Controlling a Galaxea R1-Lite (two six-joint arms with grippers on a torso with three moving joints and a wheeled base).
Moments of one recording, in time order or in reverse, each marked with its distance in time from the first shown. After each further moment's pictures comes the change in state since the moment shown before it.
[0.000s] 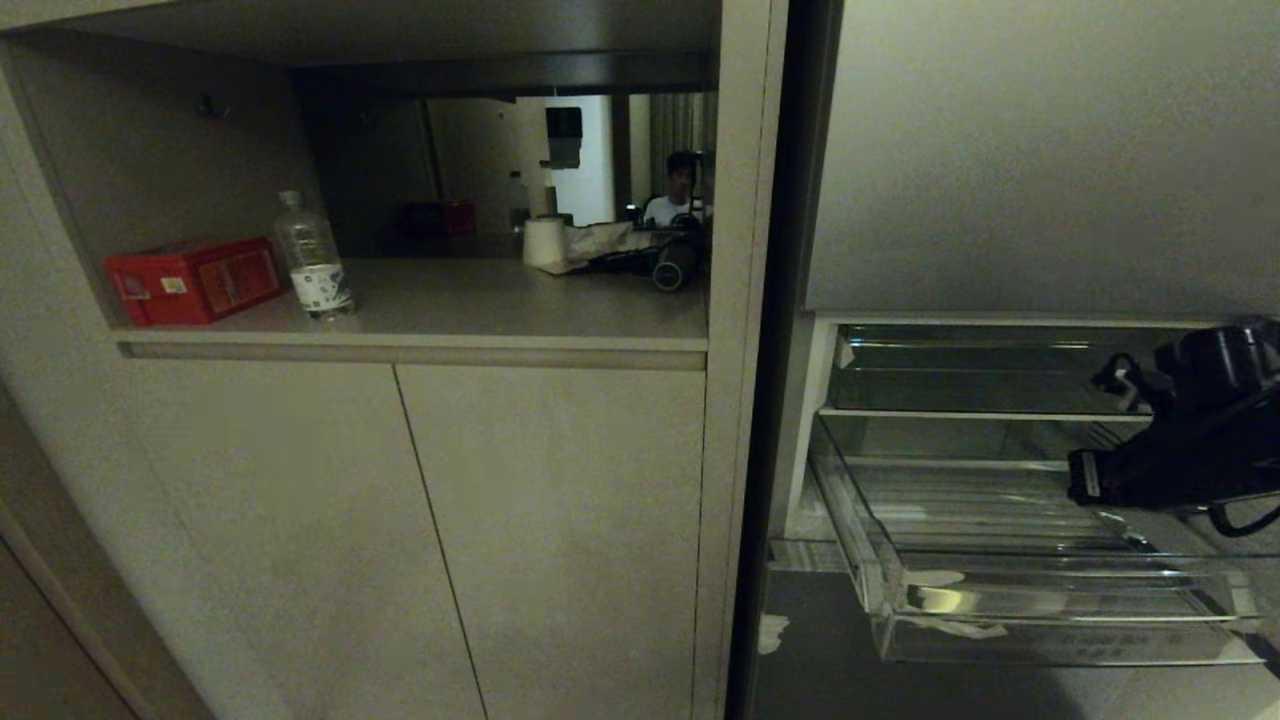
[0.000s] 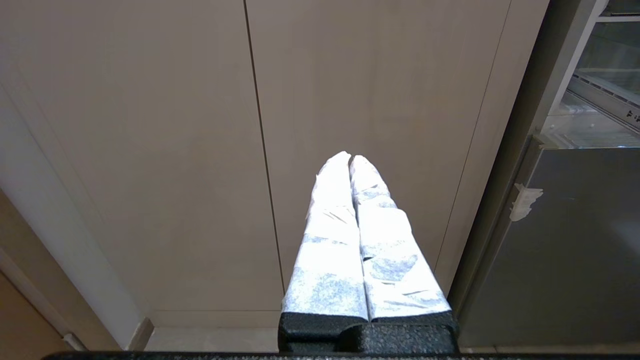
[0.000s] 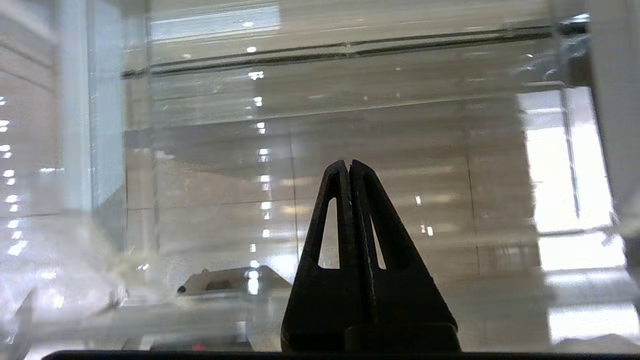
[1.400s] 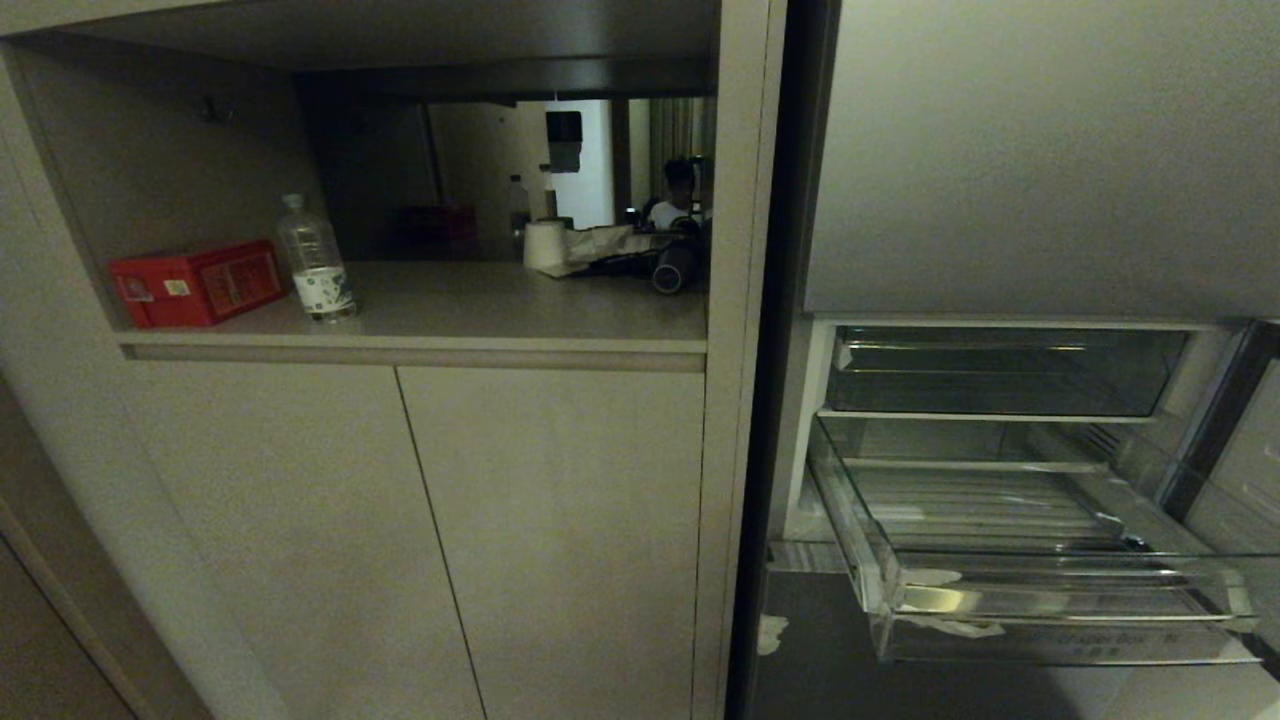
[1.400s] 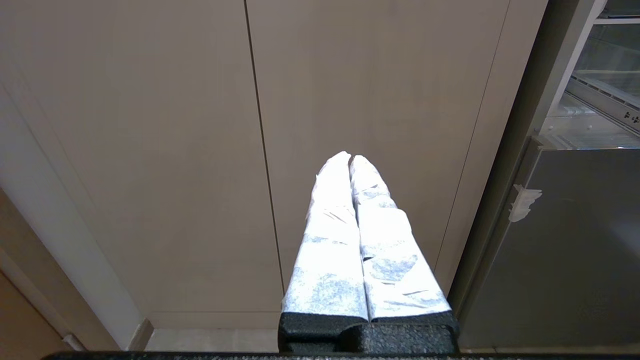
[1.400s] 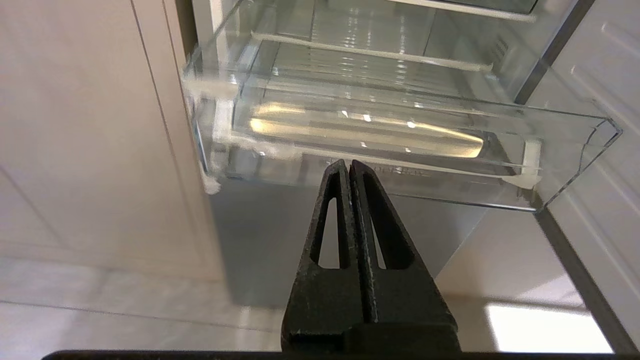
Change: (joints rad) left arm 0.000 0.000 0.000 0.000 0.000 0.000; right arm 0.177 -1.539 0.923 -0.053 -0.051 -0.084
